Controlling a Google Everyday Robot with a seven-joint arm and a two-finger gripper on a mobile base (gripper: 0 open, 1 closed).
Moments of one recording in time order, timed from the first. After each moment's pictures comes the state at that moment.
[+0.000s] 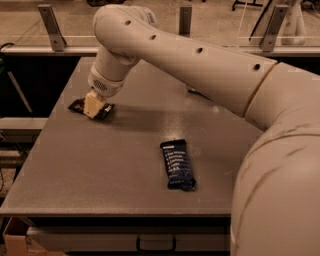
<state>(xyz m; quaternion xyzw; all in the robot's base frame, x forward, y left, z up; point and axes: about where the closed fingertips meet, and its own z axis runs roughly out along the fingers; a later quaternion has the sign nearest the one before) 0.621 0.171 0.832 -0.57 0.78 0.14 0.22</state>
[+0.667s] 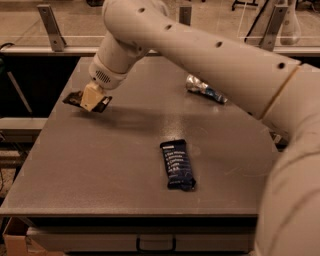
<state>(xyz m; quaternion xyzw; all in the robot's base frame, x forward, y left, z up) 0.608 0.176 0.870 -0.59 0.75 0.18 0.25</state>
